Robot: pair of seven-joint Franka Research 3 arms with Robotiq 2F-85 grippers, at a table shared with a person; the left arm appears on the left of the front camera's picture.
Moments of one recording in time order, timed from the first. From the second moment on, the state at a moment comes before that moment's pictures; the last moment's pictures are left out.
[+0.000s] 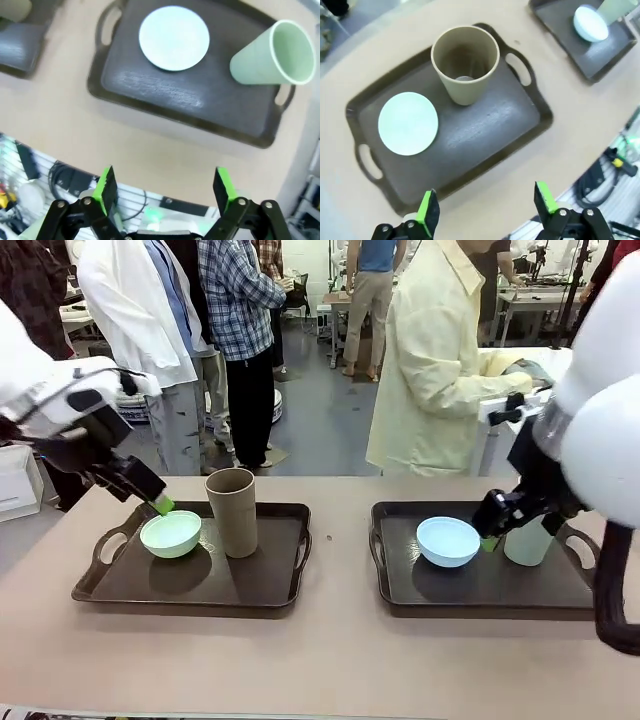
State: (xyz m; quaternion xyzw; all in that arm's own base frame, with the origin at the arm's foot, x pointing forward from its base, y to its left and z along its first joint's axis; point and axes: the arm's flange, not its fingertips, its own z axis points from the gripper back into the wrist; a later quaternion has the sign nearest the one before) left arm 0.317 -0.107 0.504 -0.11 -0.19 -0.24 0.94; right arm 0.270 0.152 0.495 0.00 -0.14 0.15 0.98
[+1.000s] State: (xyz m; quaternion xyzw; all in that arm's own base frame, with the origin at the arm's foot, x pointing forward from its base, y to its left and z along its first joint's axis) left arm 0.308 0.080 0.479 -0.42 -0.18 -0.04 0.89; right arm 0.245 -0.161 0.465 0.38 -0.17 -0.04 0.91
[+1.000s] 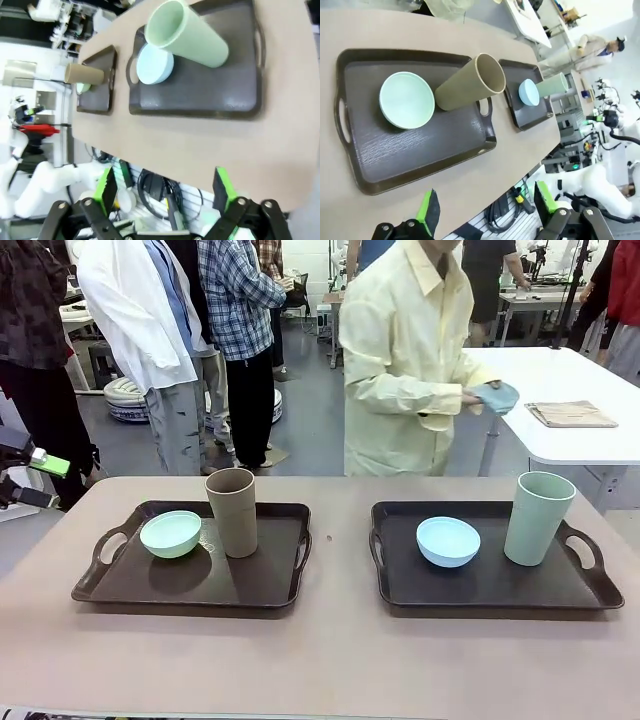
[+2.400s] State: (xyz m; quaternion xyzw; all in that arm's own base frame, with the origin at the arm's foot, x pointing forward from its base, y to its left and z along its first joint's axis) left arm 0.305 0.093 0.470 -0.42 -0.18 -0.01 0.89; right arm 0.240 -0.183 0.432 0.39 -0.14 -0.06 0.91
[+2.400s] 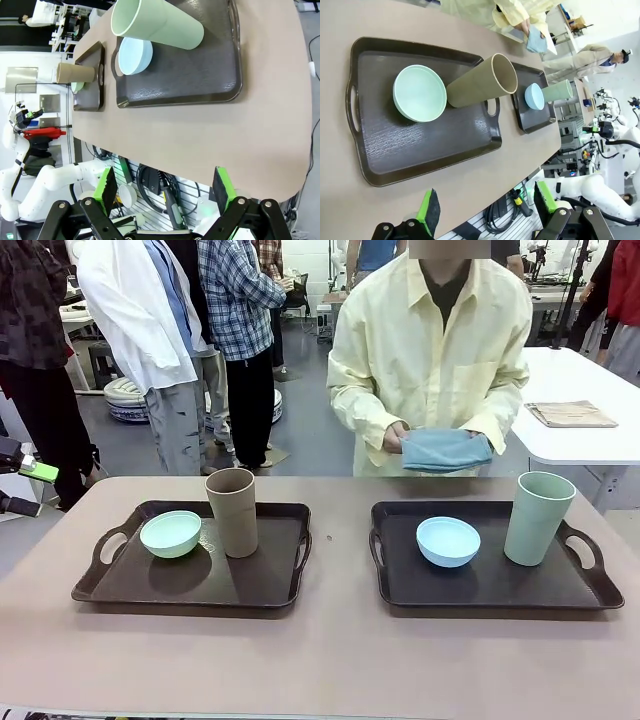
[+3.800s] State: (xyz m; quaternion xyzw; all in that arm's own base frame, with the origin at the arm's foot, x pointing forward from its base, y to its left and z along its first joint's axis) left arm 0.305 0.094 0.470 -0.42 -0.18 -0.01 0.89; right arm 0.239 -0.182 0.432 0.39 -0.14 -0.06 0.91
